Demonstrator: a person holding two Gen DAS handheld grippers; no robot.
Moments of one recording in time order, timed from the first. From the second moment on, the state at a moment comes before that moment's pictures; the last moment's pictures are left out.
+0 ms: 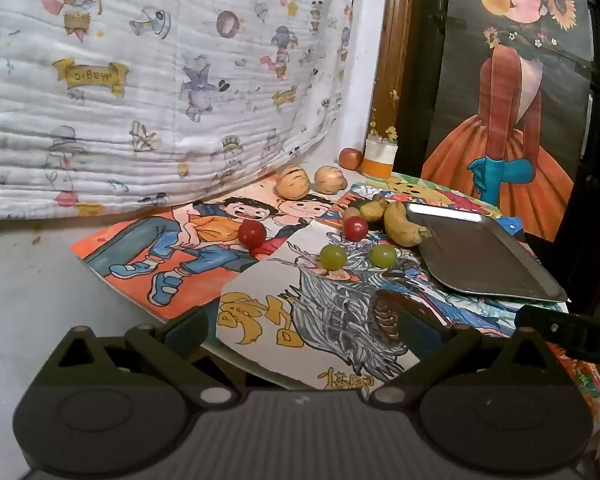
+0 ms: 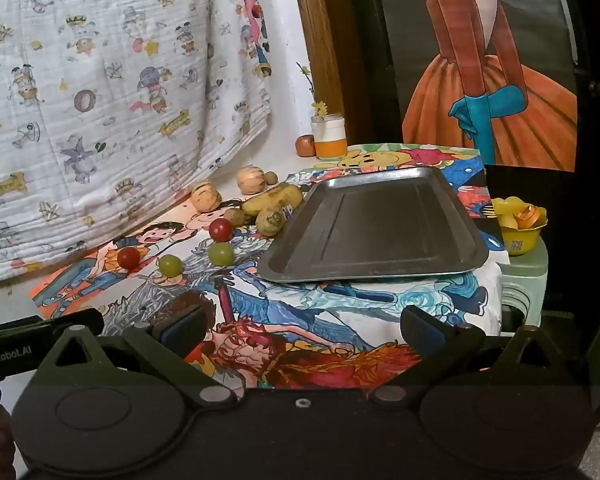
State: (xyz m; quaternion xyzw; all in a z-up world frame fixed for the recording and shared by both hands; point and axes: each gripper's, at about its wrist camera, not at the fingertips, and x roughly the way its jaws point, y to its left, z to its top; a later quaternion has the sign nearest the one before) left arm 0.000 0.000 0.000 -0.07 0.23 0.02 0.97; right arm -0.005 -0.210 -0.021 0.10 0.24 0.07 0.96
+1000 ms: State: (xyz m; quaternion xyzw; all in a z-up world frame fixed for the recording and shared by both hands) left arm 0.000 0.000 0.000 -0.07 0.23 0.01 0.97; right arm -0.006 -0.208 -0.025 0.10 0.24 0.07 0.96
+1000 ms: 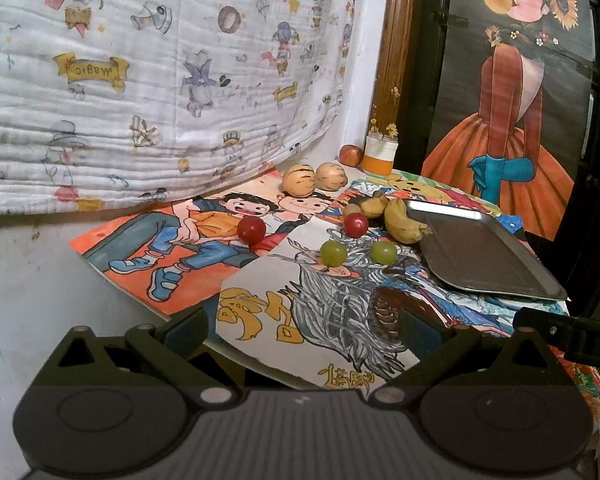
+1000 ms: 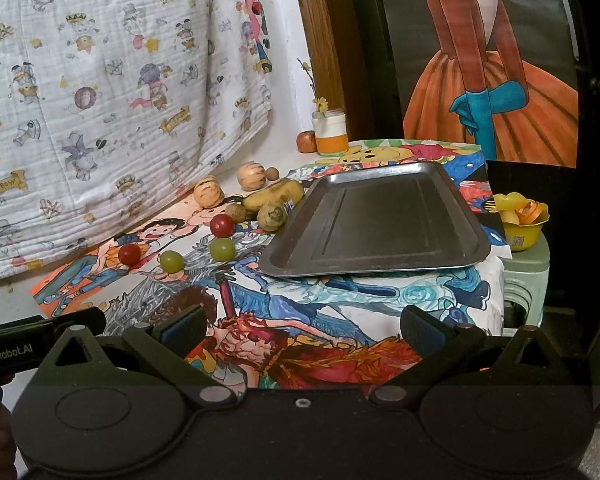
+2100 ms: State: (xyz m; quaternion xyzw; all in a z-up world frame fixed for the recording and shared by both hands) left arm 0.000 0.000 0.000 -0.07 0.23 0.02 0.97; right arm -0.004 -0.213 -0.019 0.10 0.25 0.07 0.96
